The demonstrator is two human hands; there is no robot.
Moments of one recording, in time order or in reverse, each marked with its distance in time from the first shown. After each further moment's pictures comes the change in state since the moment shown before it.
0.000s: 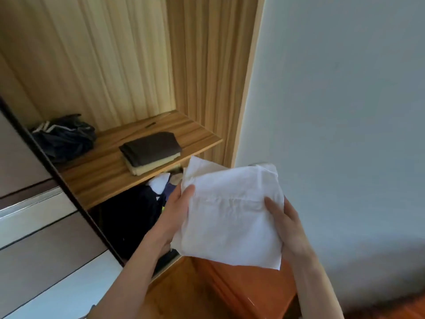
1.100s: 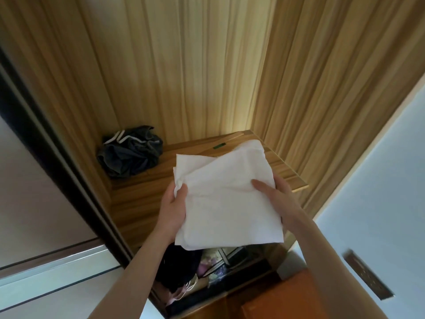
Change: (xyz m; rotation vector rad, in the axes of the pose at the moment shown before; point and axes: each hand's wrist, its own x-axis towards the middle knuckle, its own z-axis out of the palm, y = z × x) left_hand 0.211 0.022 -0.205 -0.146 0.558 0.098; right_hand 0.298 -0.026 0.280 -0.150 -0.452 0.001
